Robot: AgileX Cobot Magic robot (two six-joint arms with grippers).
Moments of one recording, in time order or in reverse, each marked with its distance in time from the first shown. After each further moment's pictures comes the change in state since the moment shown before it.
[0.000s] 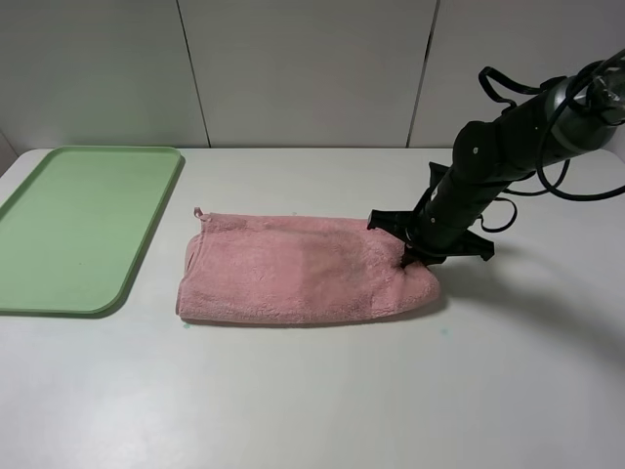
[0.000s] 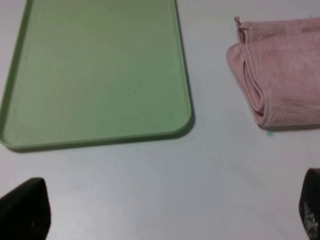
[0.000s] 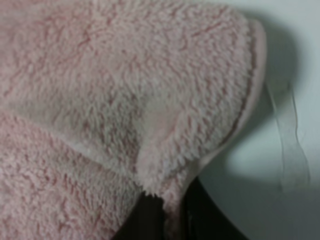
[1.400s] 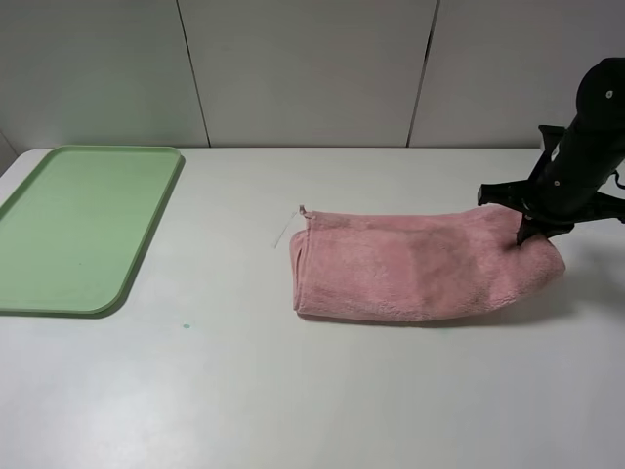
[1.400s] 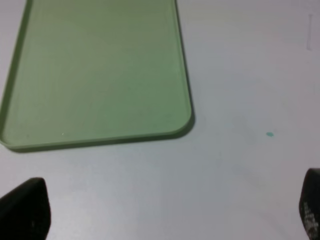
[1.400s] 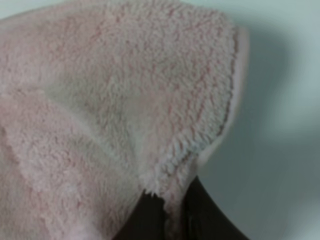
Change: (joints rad) left arm 0.000 0.000 0.000 0.000 0.000 0.000; right arm -0.312 -0.212 0.008 -0.288 0.260 -0.040
